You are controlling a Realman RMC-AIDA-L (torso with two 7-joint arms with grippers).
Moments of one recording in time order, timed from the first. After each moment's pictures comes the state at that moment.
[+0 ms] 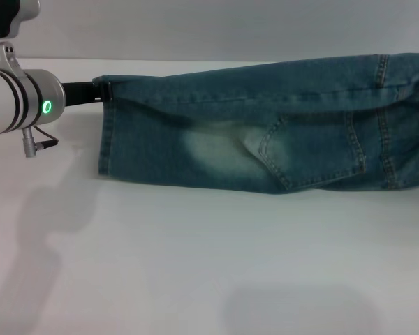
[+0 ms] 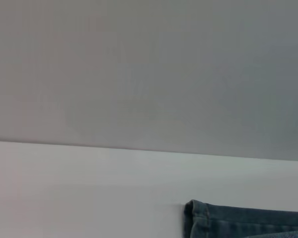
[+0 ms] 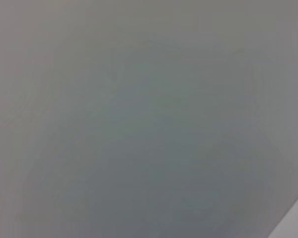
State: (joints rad) left arm -0.42 -2.06 -1.57 -1.31 2.74 -0.73 -0.13; right arm 0.47 1.99 -0.34 -0.37 -1.61 -1.20 2.03
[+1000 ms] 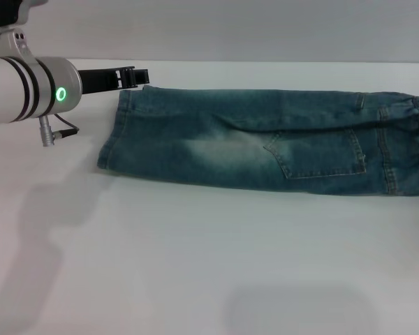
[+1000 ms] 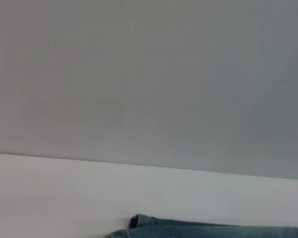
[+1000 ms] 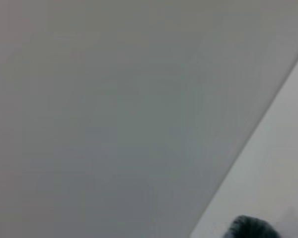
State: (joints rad) left arm -0.45 -2.06 -1.60 -1.28 2.55 -0.71 -0.02; right arm 0.39 2.04 -0.34 -0.39 -1.61 -1.09 1.98
